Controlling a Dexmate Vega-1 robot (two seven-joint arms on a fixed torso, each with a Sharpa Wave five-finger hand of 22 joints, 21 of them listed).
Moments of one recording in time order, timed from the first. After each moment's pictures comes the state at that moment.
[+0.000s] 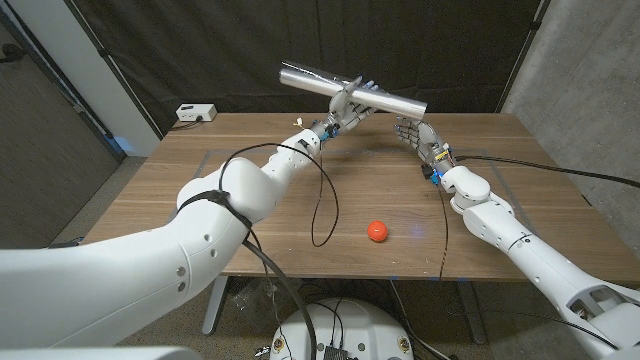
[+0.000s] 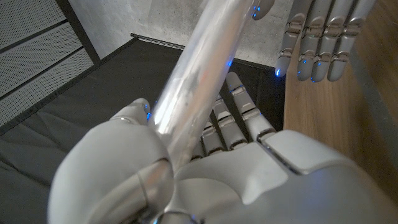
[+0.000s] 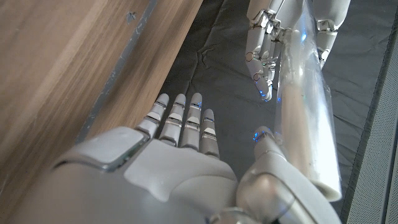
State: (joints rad) left arm 0.16 -0.28 -0.40 -0.41 -0.08 -0.03 -0.82; left_hand 0.73 -0.03 0.47 0.07 0.21 0.34 -0.09 0.23 0.31 0.46 -0.12 0.22 0.35 0.52 -0.05 0.22 0.21 0.44 0.04 0.60 0.18; right arm -0.79 -0.55 -0.42 -1.39 0.53 0.24 -0.01; right_hand 0.16 0.09 0.42 -0.09 0.18 0.26 0.00 0.20 0.18 0.38 0.08 0.25 0.19 0.27 0.08 0.20 0.19 0.10 0.10 0.40 0.19
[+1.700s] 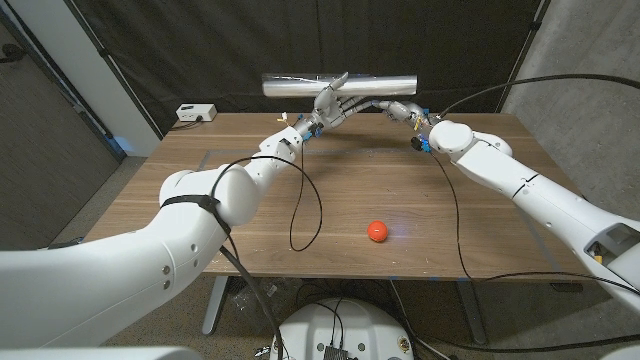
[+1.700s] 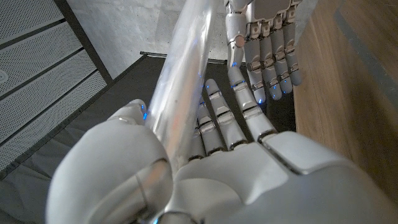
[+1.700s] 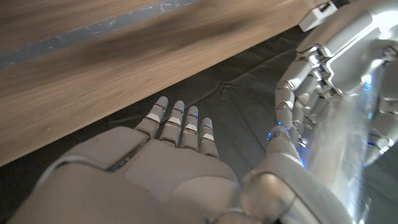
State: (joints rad) left arm 0.18 -0.14 -0.13 -0.41 -0.34 -0.08 -0.92; left_hand 0.70 0.03 0.44 0.12 0.23 0.56 -0.05 0.33 0.32 0.61 -0.11 0.25 0.36 0.66 -0.06 0.26 0.20 0.54 0.04 0.62 0.18; right arm -0.46 -0.73 -0.73 -1.65 0.18 -0.42 0.00; right_hand 0.28 0.05 0.44 -0.17 0.18 0.13 -0.01 0.18 0.18 0.20 0.04 0.20 0.19 0.16 0.04 0.18 0.18 0.06 0.10 0.35 0.19
